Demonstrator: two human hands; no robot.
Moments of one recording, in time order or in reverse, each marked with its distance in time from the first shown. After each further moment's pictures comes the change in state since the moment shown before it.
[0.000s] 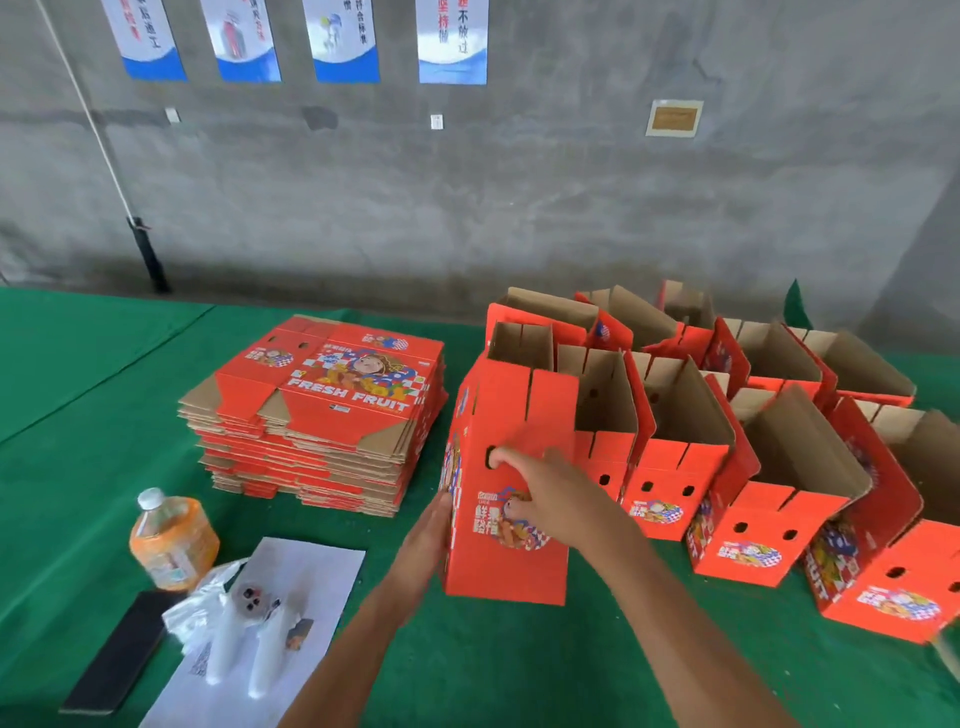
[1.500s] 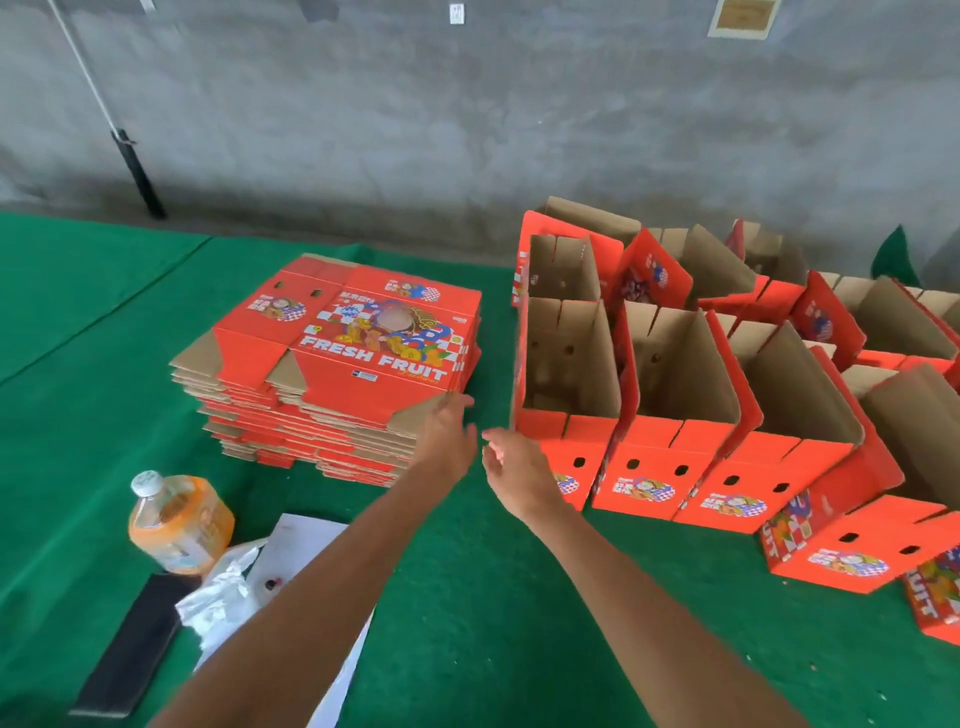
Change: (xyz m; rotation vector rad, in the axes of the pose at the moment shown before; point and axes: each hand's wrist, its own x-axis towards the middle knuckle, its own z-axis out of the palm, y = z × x) left_hand 0.161 0.034 -0.073 0.838 0.266 0.166; right_hand 0.178 -0.015 0.148 0.310 0.133 0.107
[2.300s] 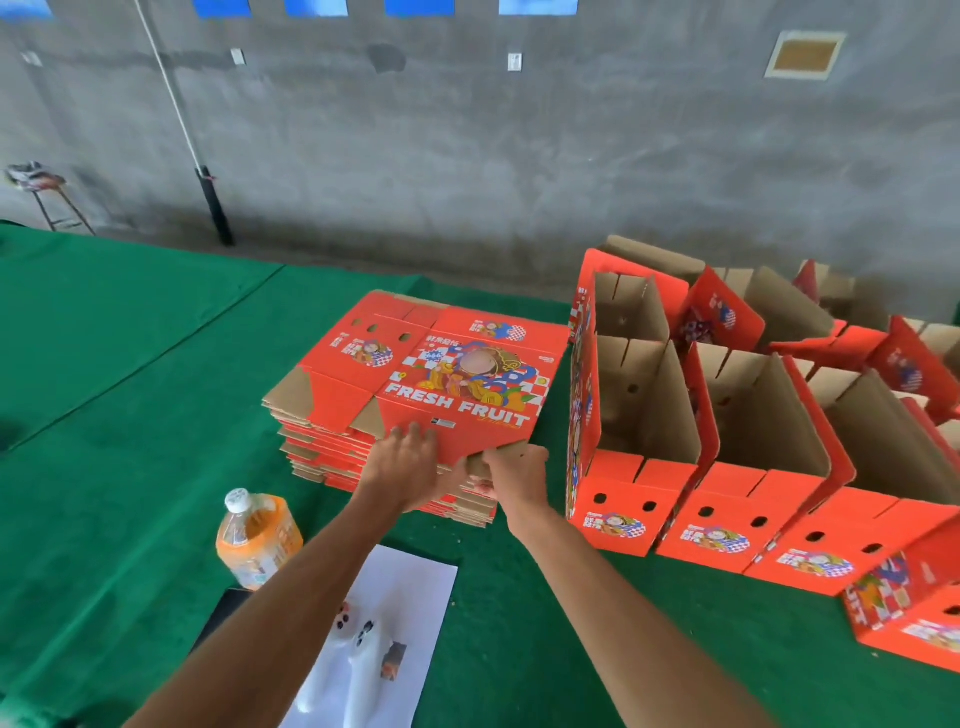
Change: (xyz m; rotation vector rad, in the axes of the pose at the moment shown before) left_hand -0.002 -0.107 -0.102 0.787 -0.023 0.163; right_hand 0.036 -0.102 0.051 0.896 0.146 0.444
